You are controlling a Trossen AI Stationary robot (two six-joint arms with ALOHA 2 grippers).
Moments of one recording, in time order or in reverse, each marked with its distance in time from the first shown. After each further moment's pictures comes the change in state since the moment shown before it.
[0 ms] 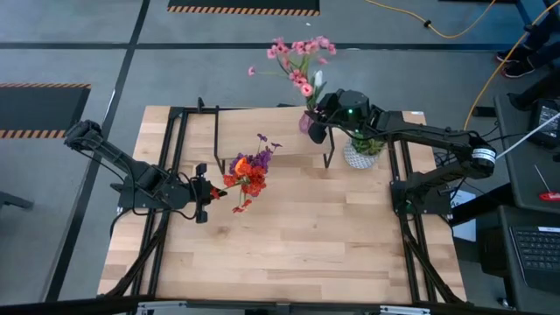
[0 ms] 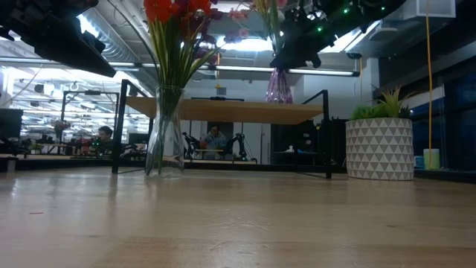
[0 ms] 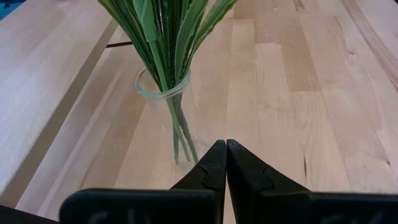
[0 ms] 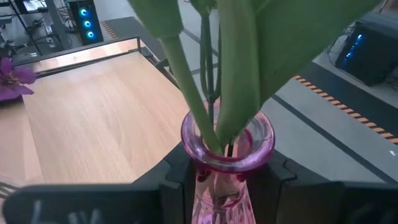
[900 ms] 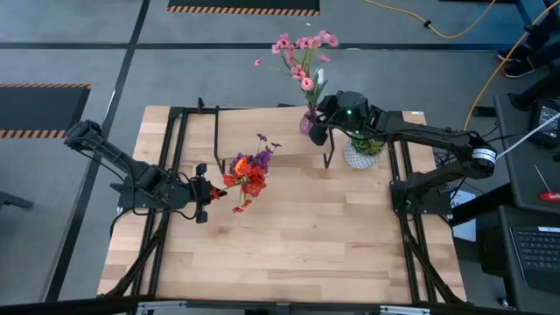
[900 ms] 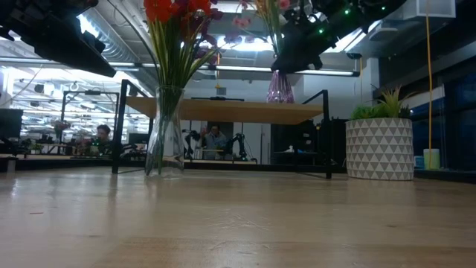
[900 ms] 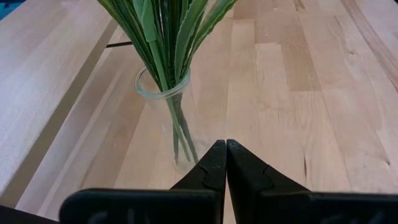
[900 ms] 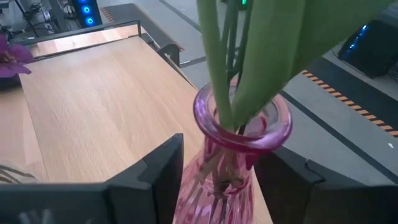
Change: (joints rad) left arm 0.000 0.000 0.000 0.000 0.000 0.000; right arm 0.000 0.000 -0.001 -0.049 -0.002 -0.007
